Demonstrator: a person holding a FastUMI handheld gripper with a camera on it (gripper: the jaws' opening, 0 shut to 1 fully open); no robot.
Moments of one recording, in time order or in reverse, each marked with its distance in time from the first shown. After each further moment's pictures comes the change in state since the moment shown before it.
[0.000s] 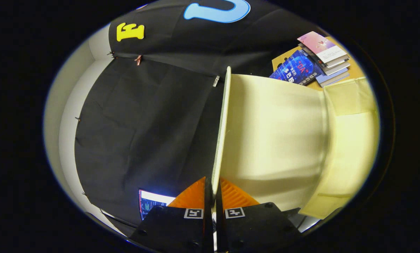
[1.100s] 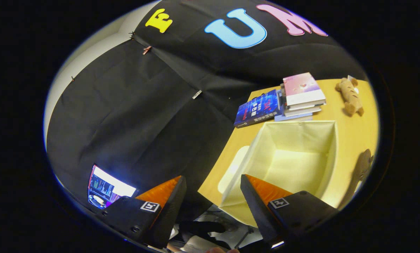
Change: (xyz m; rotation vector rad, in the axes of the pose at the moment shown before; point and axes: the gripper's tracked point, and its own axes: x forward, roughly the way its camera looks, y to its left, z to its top) arm -0.146 -0.081 0.027 -0.385 -0.182 -0.293
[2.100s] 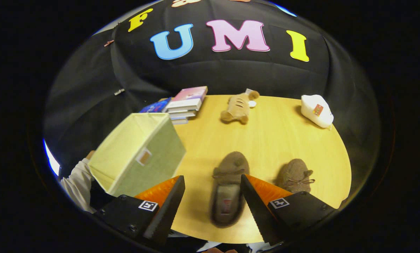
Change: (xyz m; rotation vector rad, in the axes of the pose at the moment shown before) arm -0.176 -0.308 -0.050 -0.180 -0.047 -0.657
